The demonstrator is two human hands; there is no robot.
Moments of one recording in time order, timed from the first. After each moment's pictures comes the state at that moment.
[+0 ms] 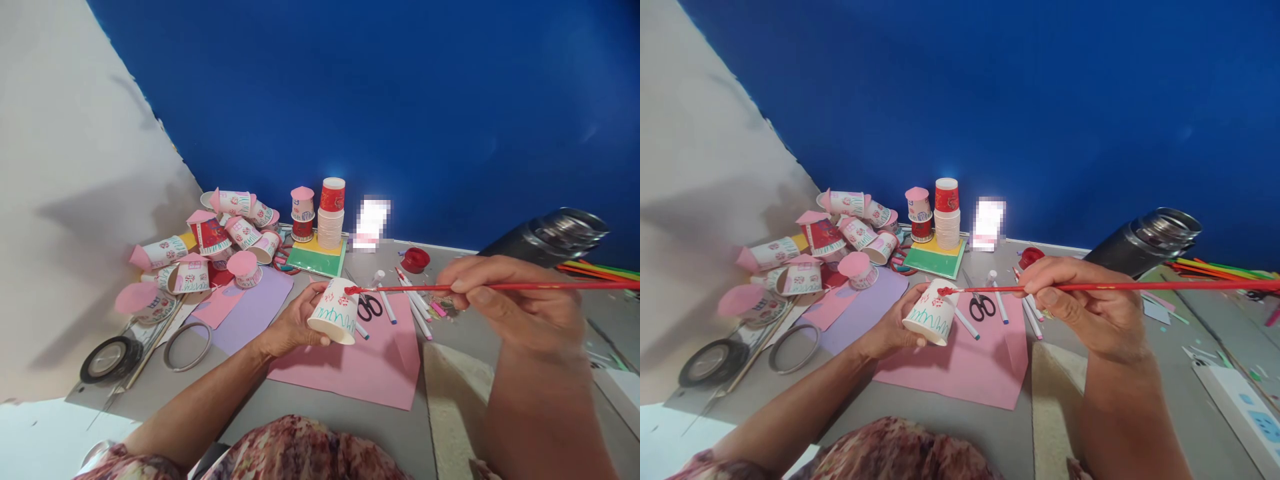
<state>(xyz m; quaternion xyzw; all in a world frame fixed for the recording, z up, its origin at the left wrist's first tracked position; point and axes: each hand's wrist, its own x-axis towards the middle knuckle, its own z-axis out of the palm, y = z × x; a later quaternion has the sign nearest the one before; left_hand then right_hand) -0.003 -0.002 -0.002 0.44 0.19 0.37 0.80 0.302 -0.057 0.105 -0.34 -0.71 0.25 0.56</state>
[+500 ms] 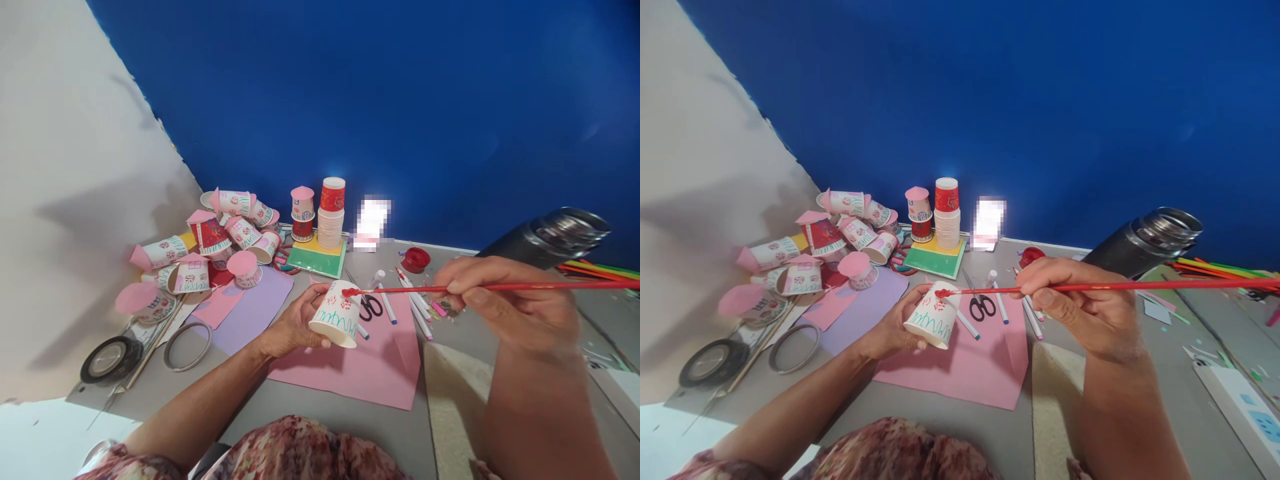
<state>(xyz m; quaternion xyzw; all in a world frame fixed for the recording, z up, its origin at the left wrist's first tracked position) -0.003 -0.004 0.002 0.44 0.21 0.35 0.80 0.295 -0.054 0.110 -0.33 -0.72 0.26 0.56</state>
